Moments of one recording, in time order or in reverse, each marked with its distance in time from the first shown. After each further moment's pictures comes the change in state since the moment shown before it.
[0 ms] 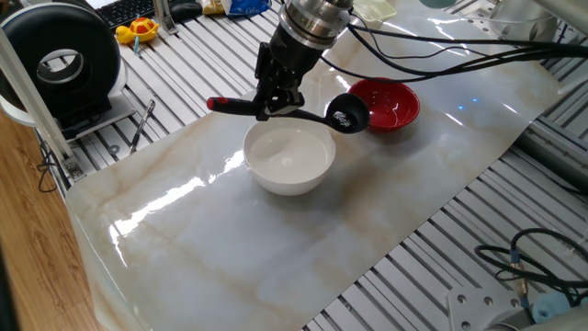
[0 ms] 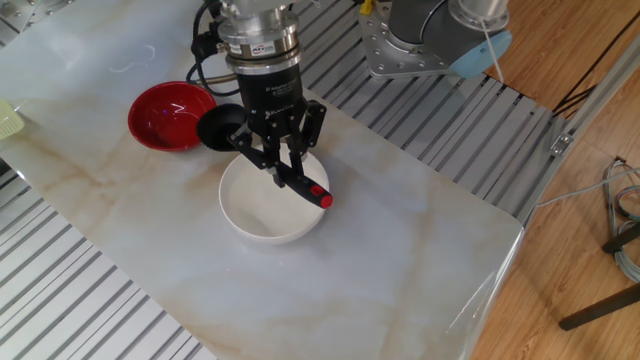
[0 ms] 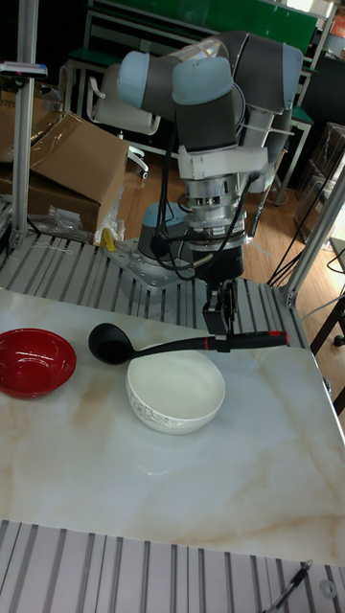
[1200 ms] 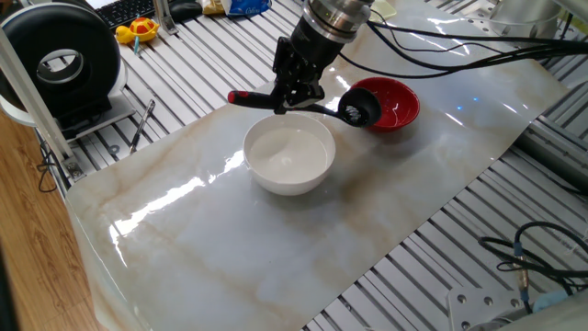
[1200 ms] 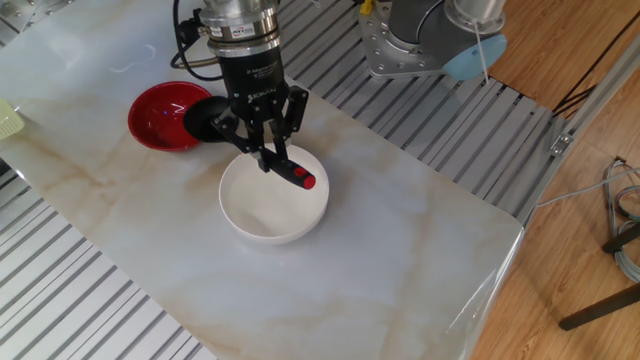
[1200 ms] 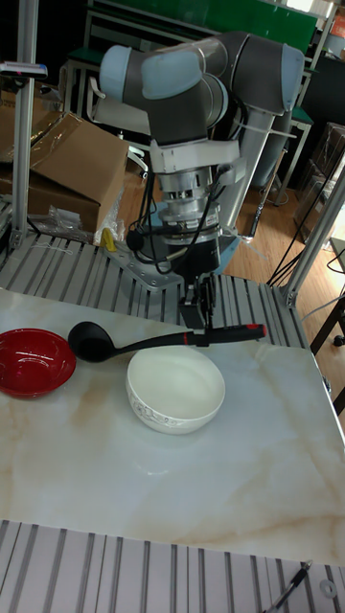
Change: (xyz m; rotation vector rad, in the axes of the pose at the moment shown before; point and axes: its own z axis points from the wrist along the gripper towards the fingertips) arm 0.032 -0.007 -0.012 0.006 -0.012 -0.018
